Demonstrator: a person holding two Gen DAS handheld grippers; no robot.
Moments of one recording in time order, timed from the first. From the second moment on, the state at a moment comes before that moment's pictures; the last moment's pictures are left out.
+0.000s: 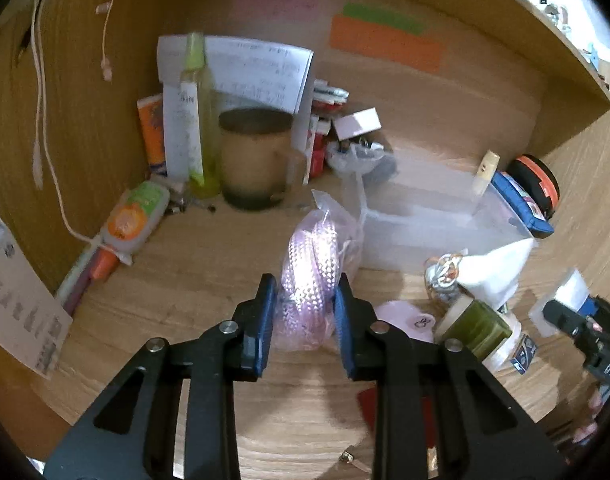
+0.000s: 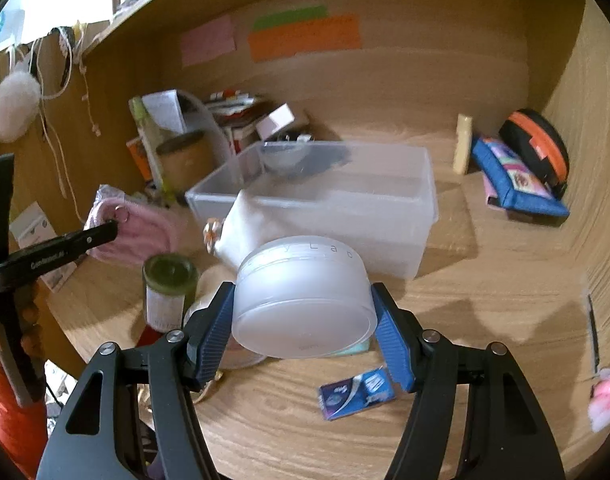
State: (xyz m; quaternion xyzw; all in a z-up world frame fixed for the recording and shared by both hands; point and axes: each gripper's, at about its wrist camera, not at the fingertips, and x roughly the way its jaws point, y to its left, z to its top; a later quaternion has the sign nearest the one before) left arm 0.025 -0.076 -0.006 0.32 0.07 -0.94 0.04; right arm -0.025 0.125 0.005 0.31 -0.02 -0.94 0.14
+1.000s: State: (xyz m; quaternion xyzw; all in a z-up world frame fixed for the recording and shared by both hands) left arm -0.021 -0.033 0.083 0.25 0.05 -0.97 -0.03; right arm -0.078 0.147 0.074 0.25 -0.01 -0.96 0.15
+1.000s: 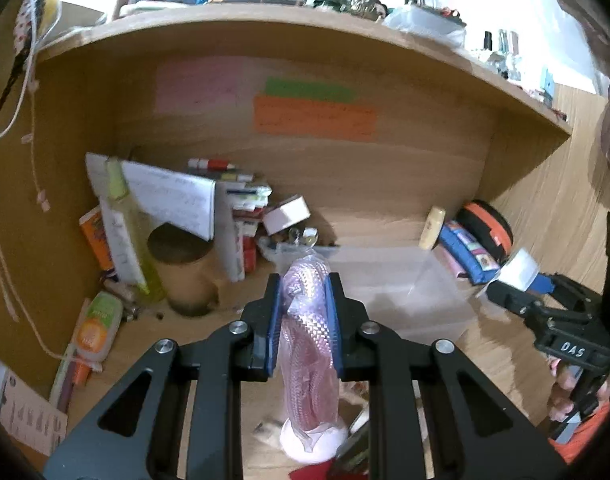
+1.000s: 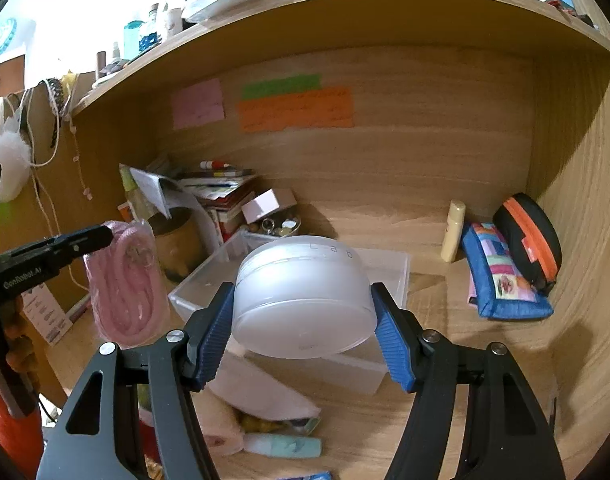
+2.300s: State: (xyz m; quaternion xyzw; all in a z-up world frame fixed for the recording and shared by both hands) left arm -0.162 -0.012 0.016 0.35 0.04 -0.94 -0.06; right arm -0.195 0.123 -0.012 0.38 0.03 -0.91 0.16
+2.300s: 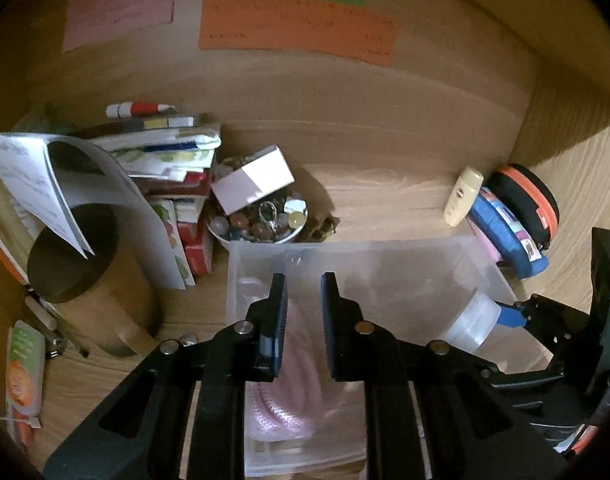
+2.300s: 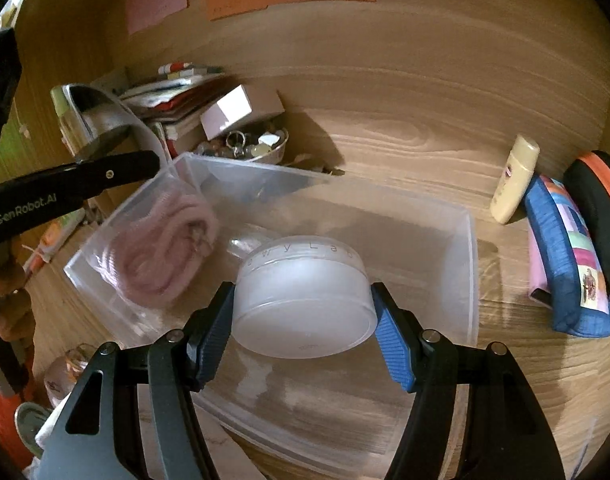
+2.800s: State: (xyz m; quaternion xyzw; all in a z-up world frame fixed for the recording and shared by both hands) left arm -0.162 -0.016 0.015 0.35 0.05 -0.93 -0.06; right arm -0.188 0.116 -0.005 0.36 0.05 -0.92 0.15
